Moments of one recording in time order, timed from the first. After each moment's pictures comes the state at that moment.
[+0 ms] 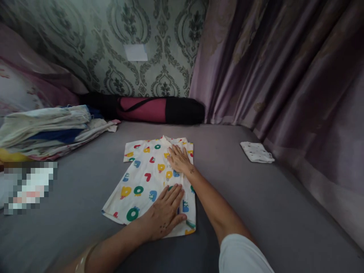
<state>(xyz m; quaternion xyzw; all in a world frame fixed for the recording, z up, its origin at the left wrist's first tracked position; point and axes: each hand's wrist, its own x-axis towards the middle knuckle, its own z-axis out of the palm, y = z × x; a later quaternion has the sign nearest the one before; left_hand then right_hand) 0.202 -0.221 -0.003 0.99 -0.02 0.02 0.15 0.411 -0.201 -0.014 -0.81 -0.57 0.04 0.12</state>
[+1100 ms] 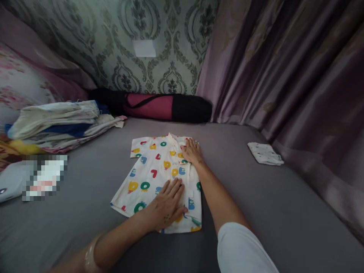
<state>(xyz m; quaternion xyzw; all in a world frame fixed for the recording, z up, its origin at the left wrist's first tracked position) 0.200 -0.208 -0.012 0.98 0.02 0.05 0.18 0.460 -0.183 -0.025 -0.88 -0.45 0.05 0.14</state>
